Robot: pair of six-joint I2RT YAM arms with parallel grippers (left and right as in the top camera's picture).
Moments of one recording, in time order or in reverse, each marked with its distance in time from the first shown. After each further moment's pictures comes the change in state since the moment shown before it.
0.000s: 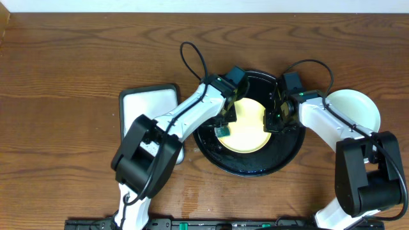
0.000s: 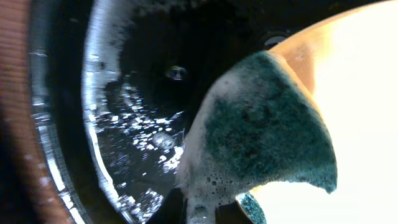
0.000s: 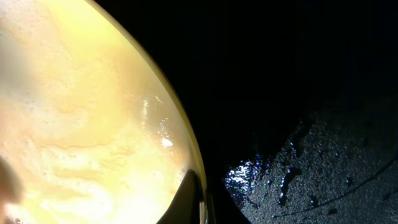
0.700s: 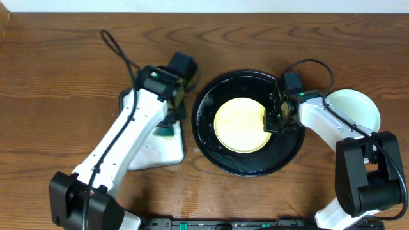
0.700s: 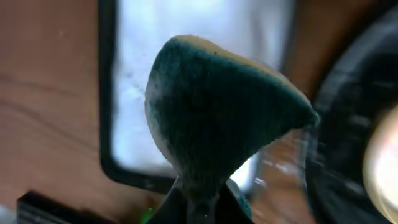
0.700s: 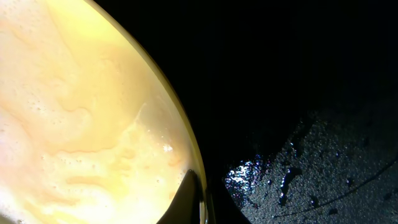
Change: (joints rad) left arm 0.249 -0.415 -0.131 -0.311 -0.229 0.119; right arm 0.000 0.001 0.000 -0.002 -0.002 0.000
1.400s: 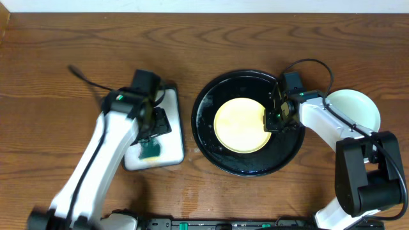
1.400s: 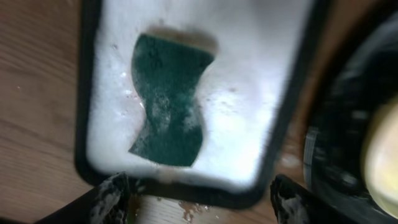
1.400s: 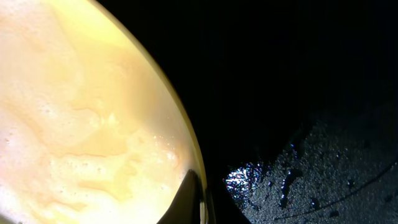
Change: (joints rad) left arm 0.174 -0.246 -0.258 0.166 0.204 0.102; right arm 0.000 -0.004 -0.001 0.025 -0.013 -0.042
